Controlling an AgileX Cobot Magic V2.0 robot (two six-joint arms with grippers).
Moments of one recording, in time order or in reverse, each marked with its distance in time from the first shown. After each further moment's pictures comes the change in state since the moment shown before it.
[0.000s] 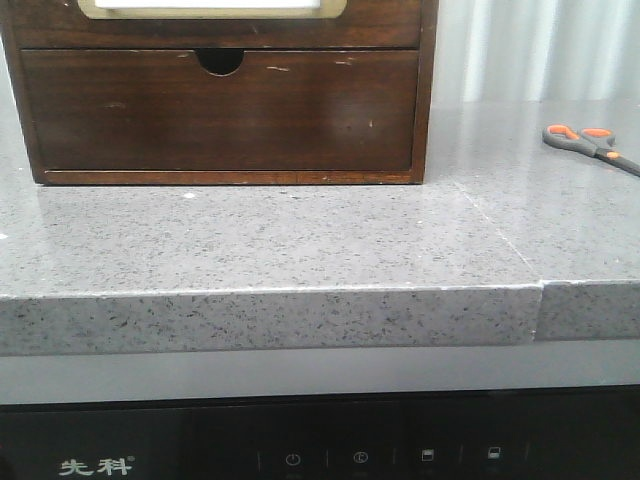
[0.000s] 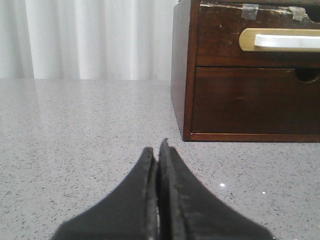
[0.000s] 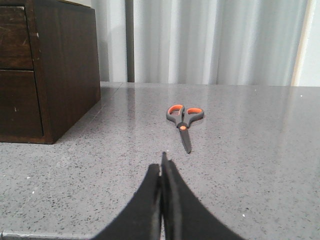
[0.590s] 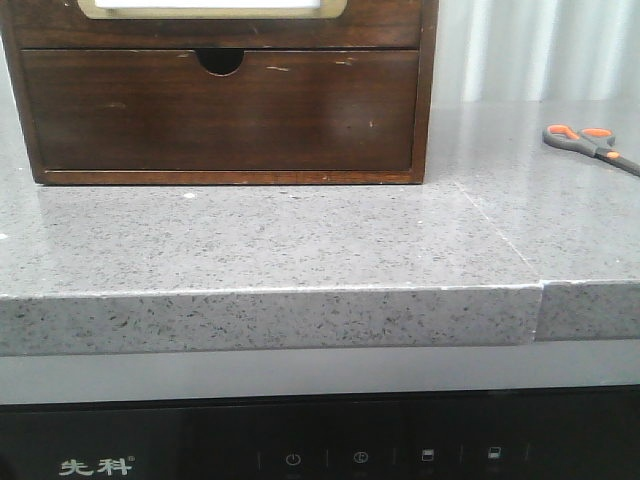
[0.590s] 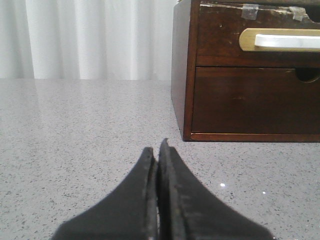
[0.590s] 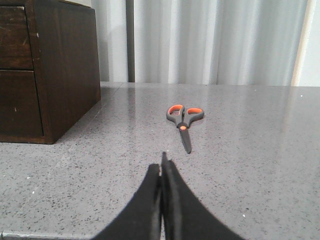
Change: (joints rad) left arm 0.000 0.000 0.000 0.000 0.000 0.000; right arm 0.000 0.000 0.000 0.000 -0.003 0.000
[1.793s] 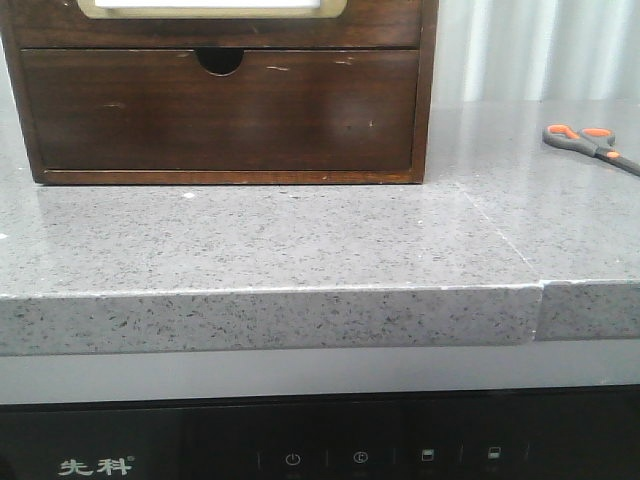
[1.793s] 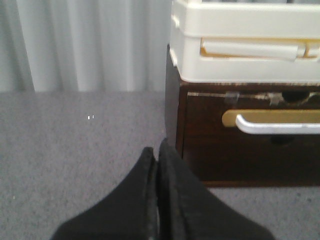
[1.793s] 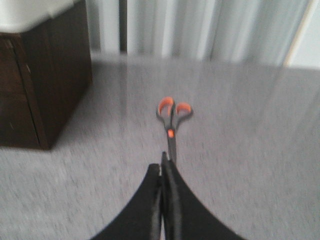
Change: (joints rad) left arm 0.000 0.436 -0.764 -0.005 0.546 0.000; right arm 0.000 0.487 -0.717 -0.073 0.560 0.000
